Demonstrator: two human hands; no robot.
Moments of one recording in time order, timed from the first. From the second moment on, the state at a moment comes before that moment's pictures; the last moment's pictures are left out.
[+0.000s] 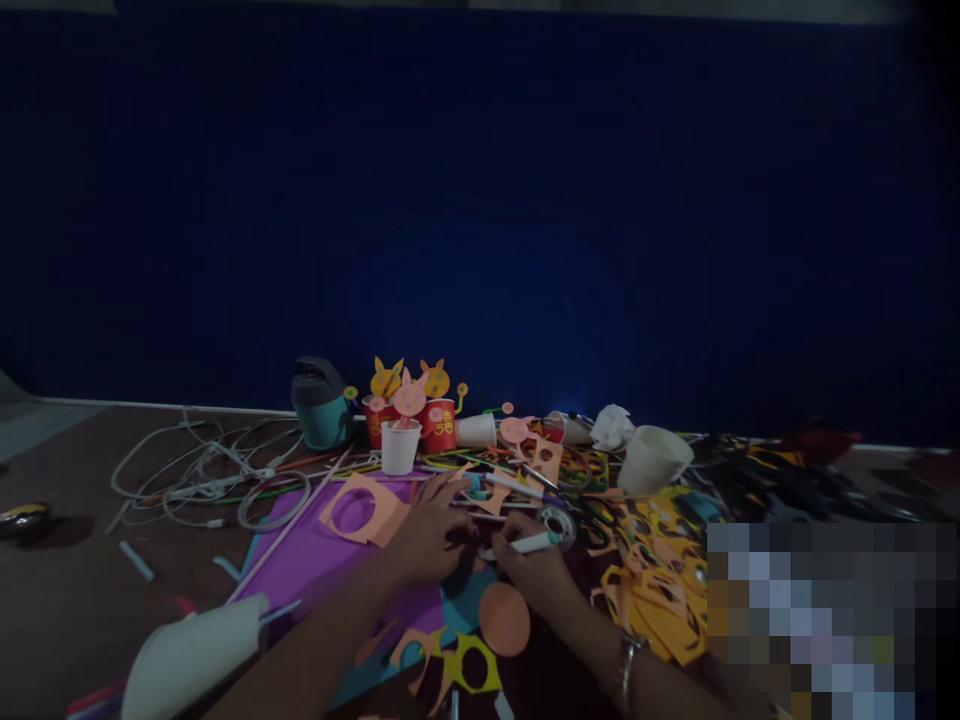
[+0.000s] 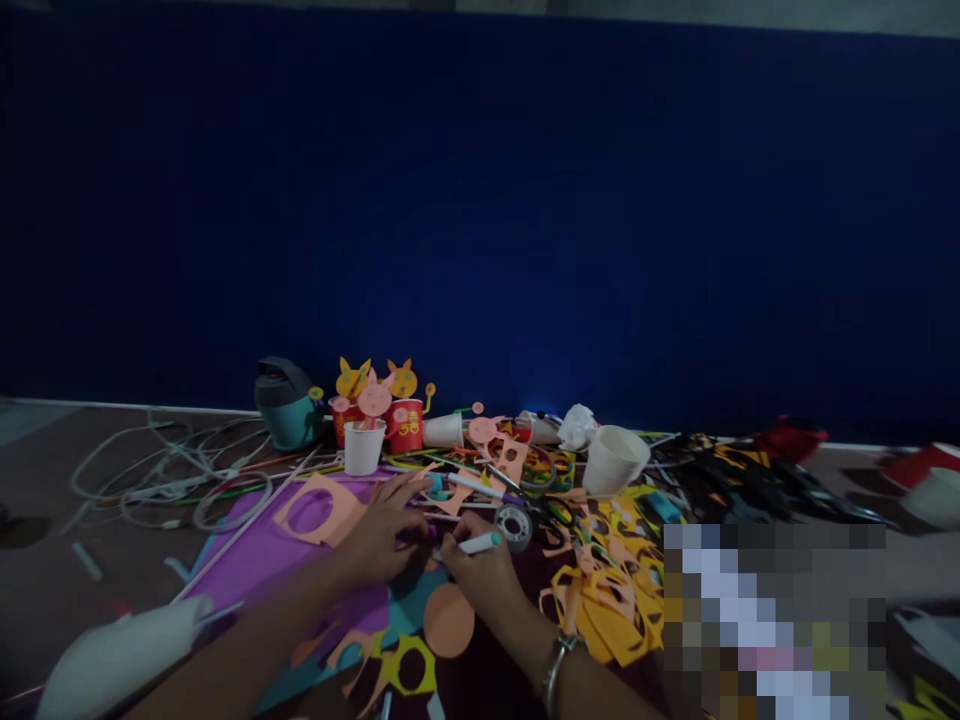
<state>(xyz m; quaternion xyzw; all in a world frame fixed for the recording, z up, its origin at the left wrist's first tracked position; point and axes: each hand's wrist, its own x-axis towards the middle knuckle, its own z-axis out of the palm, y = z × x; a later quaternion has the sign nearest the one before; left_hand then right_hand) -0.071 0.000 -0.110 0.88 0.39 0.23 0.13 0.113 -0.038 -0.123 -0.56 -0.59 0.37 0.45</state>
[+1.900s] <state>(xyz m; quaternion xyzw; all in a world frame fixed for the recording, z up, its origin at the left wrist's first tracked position) -0.072 0.001 -0.110 0.89 0.38 0.23 0.12 0.110 -0.040 -0.125 -0.54 -0.58 0.40 0.45</state>
